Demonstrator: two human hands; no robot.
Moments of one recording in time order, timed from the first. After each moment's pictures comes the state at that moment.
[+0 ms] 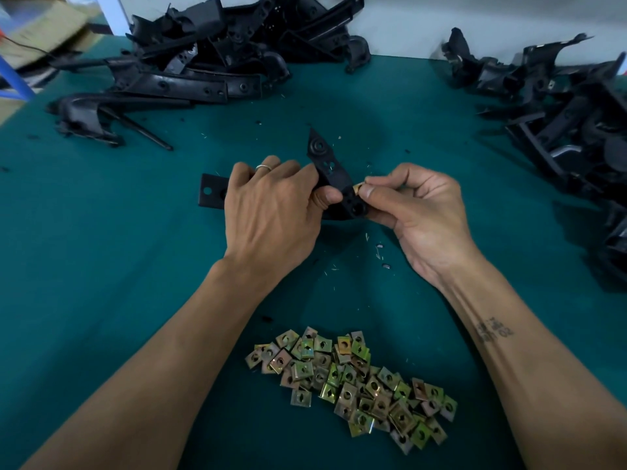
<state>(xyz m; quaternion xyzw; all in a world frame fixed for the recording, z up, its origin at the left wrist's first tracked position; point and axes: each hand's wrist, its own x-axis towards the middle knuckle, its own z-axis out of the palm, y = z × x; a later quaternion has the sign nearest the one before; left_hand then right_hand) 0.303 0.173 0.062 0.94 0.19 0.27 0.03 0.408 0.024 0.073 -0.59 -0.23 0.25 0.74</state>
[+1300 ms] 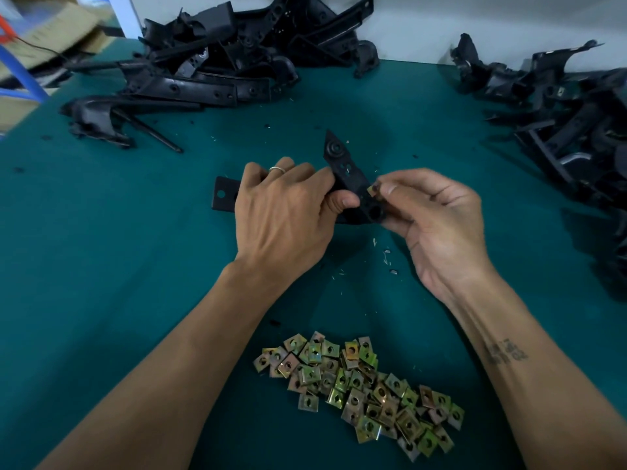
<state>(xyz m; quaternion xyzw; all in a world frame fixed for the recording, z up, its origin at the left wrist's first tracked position) 0.303 0.172 0.061 0.93 0.16 0.33 0.02 0.397 0.023 0.078 -0.58 -0.18 0.20 0.77</state>
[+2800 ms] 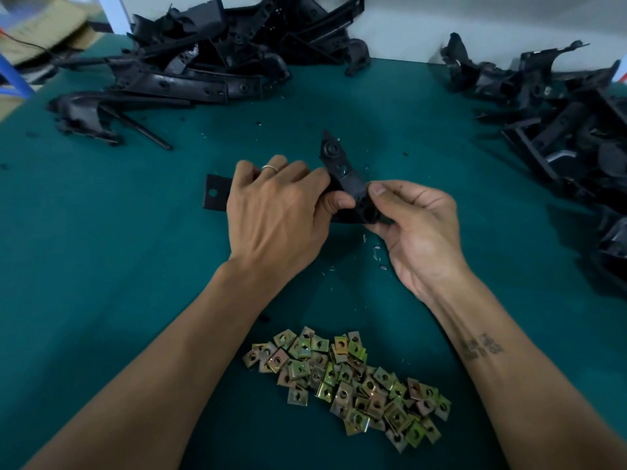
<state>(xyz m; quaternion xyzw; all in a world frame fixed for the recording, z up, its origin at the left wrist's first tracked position) 0.303 0.166 0.062 0.93 0.17 0.32 -0.02 0.392 0.028 0.071 -0.57 -0.14 0.23 0.77</state>
